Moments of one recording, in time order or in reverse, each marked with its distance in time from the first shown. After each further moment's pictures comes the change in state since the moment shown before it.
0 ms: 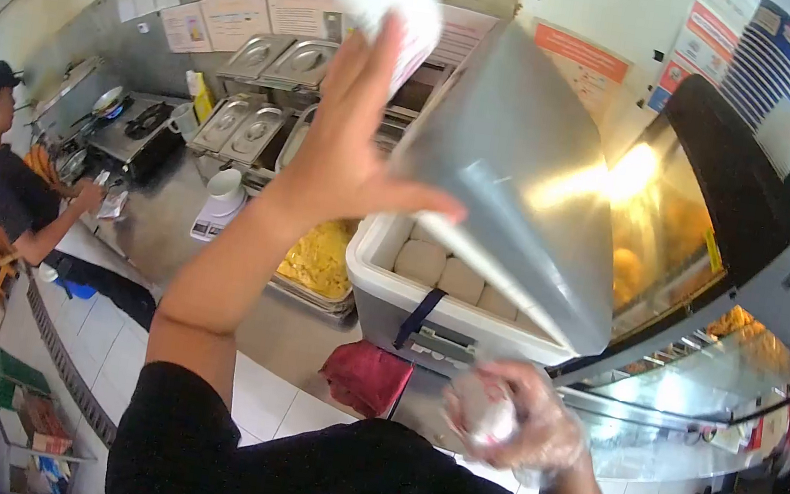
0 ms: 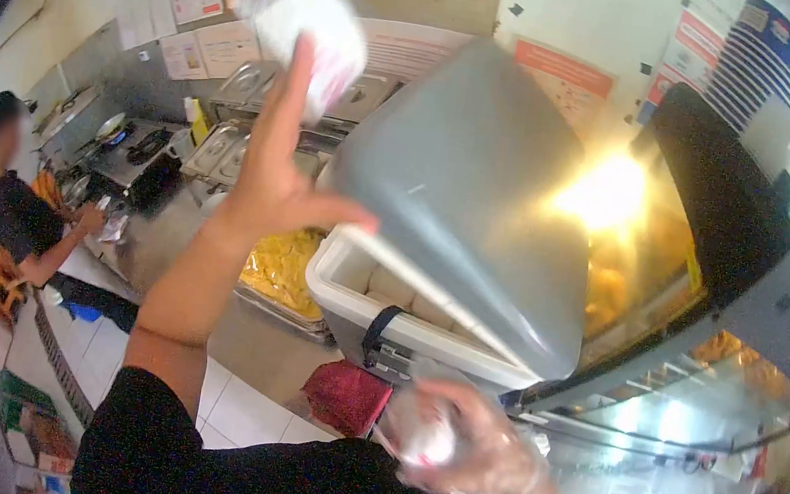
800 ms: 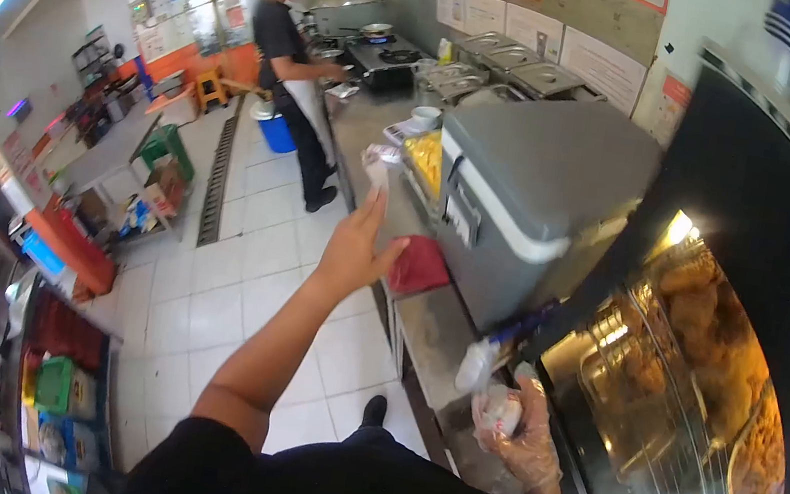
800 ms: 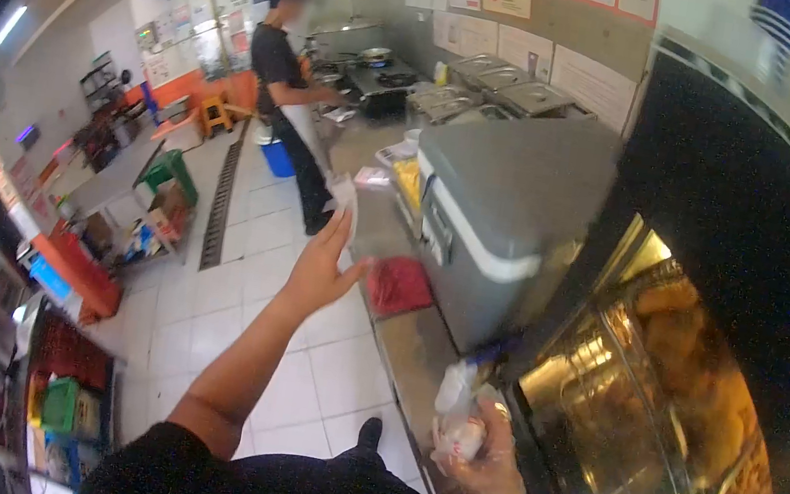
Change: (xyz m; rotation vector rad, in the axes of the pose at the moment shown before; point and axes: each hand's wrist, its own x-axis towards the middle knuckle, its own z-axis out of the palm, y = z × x) left_hand -0.163 0.328 0.115 0.958 -0.126 -0.892; right_hand -0.248 0.145 -0.123 0.803 -0.361 0.320
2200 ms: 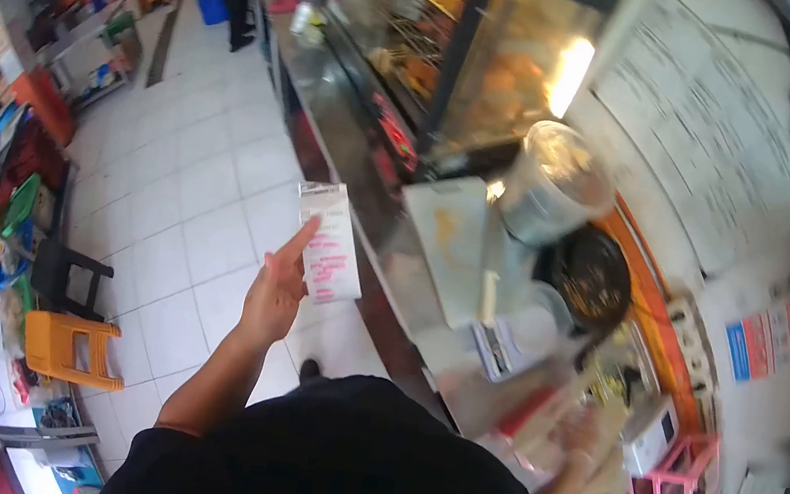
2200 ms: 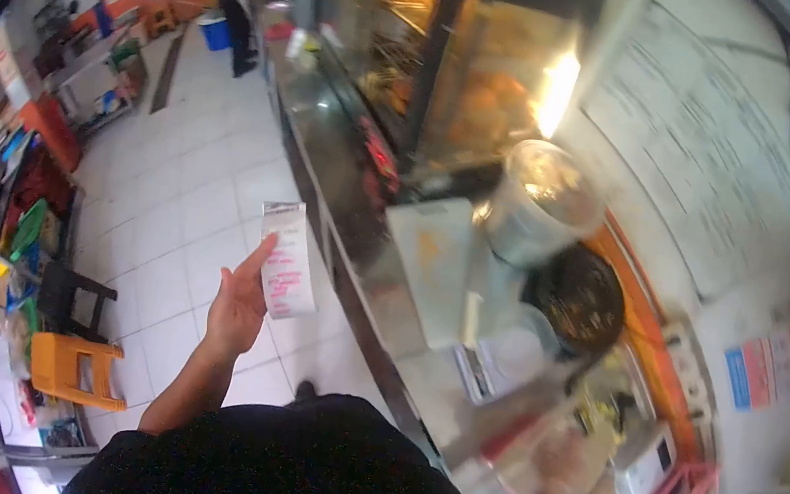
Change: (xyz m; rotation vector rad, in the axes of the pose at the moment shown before) left_hand -0.663 1.035 -0.239 -1.500 -0.110 -0.540; right_hand -1.241 -0.114 -0.443 -1.235 0.874 0.416
